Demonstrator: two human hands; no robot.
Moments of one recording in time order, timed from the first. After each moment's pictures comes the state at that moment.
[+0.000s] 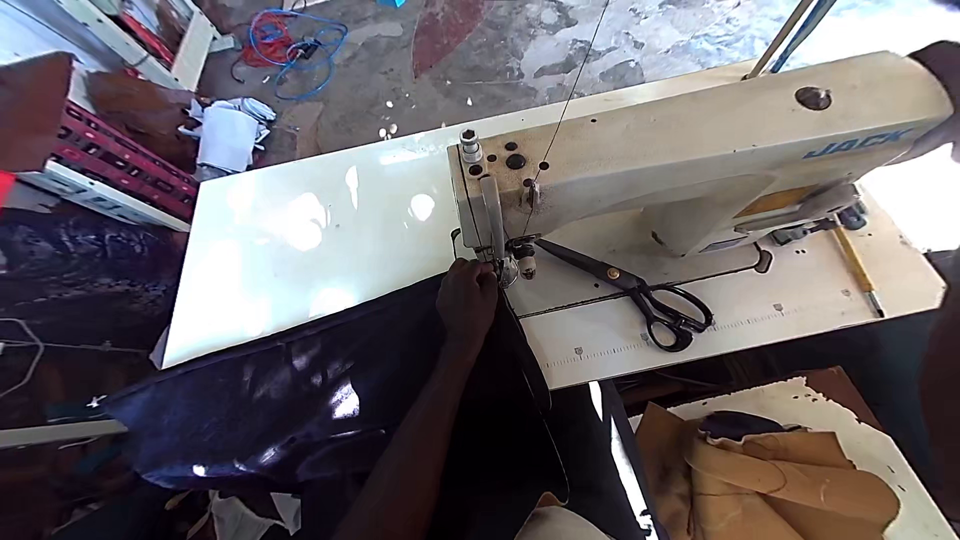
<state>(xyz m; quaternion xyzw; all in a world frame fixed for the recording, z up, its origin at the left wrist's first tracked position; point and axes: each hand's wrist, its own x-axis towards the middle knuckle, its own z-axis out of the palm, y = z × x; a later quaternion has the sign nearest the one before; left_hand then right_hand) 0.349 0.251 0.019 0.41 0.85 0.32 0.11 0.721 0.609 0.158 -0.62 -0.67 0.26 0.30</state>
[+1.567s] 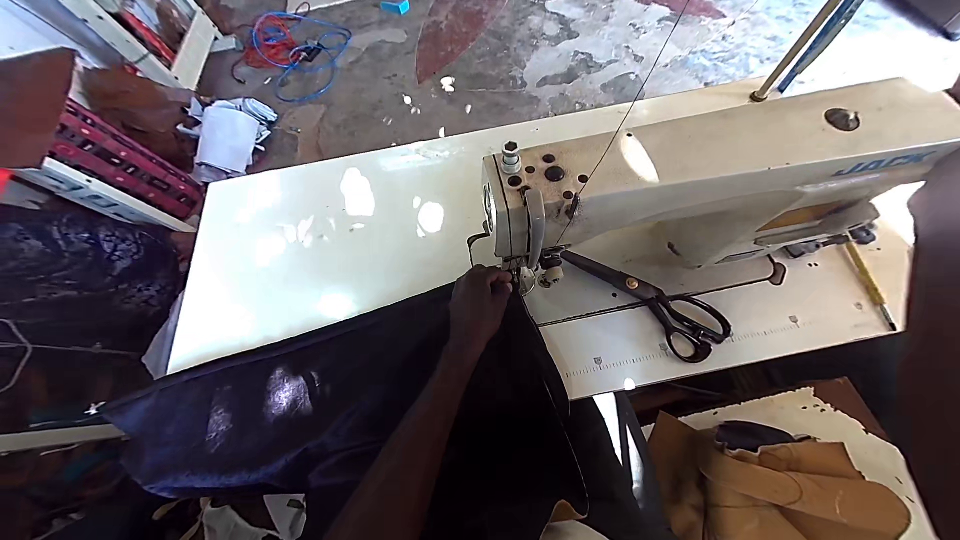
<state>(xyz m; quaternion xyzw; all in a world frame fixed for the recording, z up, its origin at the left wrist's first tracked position) 0.323 0.247 0.035 0.45 0.81 0.29 0.23 0.737 0.617 0.101 -0.46 -0.64 0.29 0.53</state>
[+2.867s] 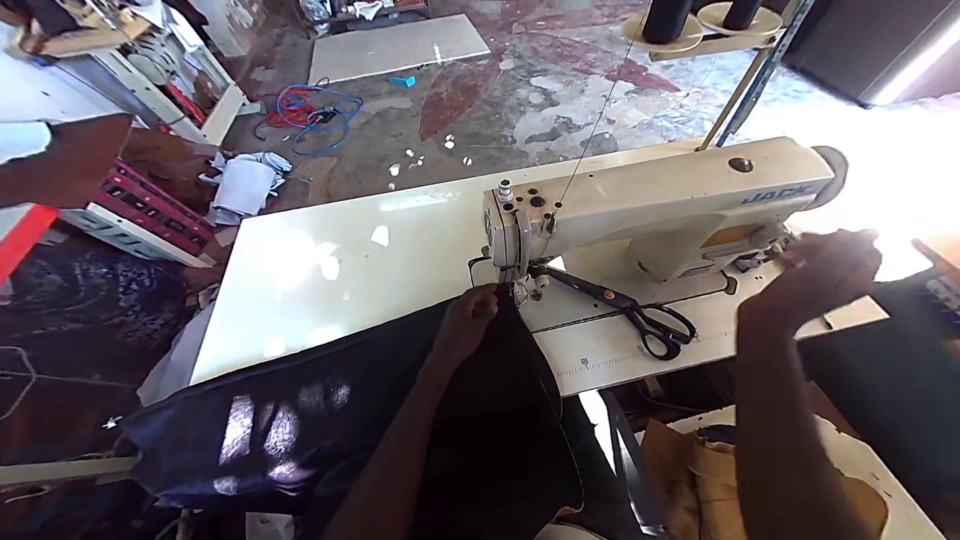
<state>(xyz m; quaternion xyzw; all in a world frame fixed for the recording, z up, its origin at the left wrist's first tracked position) 0.305 0.205 0.027 0.50 0.71 0.40 0.30 0.679 0.420 0.079 -0.41 -0.55 0.22 0.70</state>
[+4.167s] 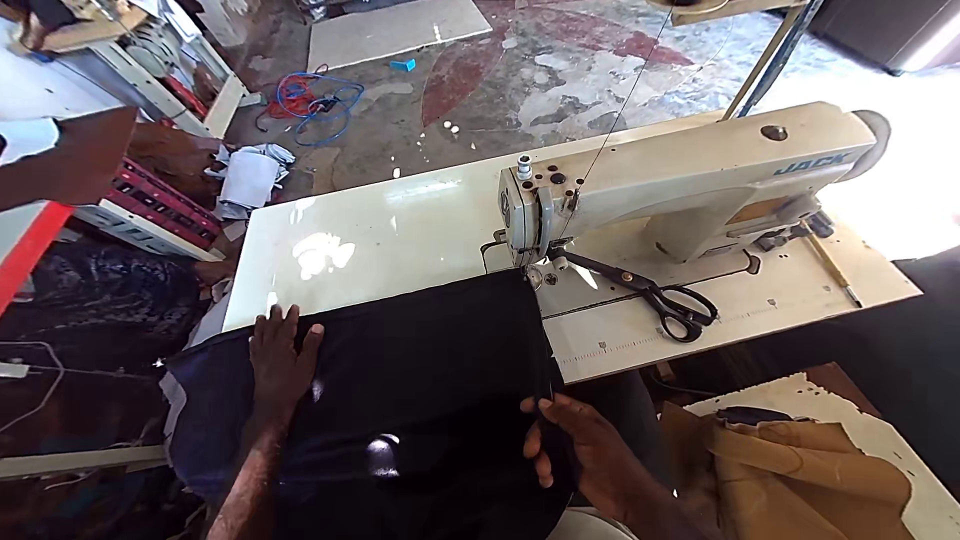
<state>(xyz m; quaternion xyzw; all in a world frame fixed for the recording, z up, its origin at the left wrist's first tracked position) 0.086 0.000 0.001 0.43 0.87 0.23 -0.04 0.558 0.145 0.065 -0.31 -0.29 0.90 0.12</state>
